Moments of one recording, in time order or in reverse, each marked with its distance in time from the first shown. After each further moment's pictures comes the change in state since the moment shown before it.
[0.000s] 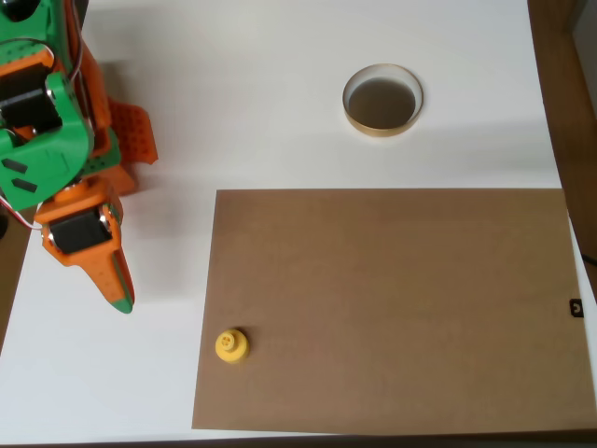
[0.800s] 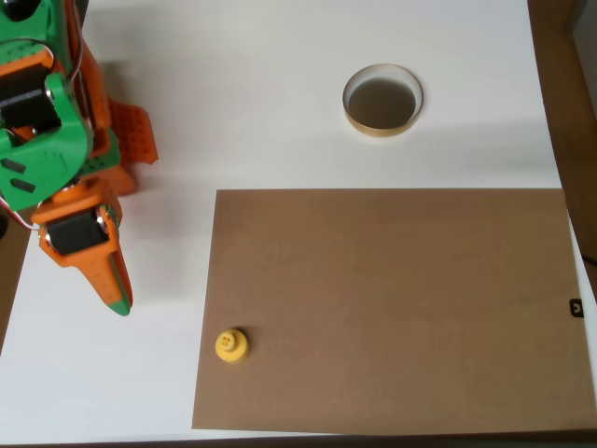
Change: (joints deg) arm 0.6 0.0 0.0 -0.9 0.9
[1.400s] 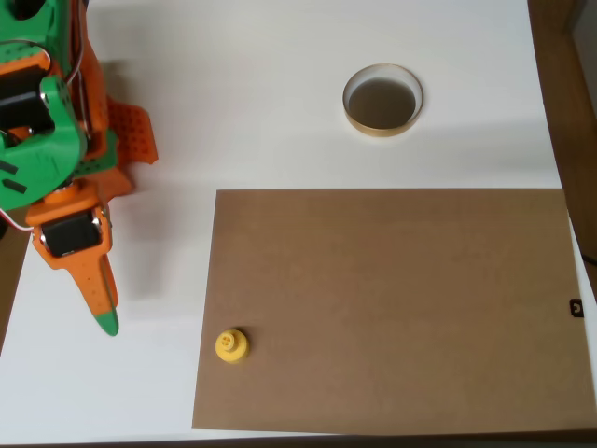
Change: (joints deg) arm 4.7 0.0 0.0 2.6 -9.5
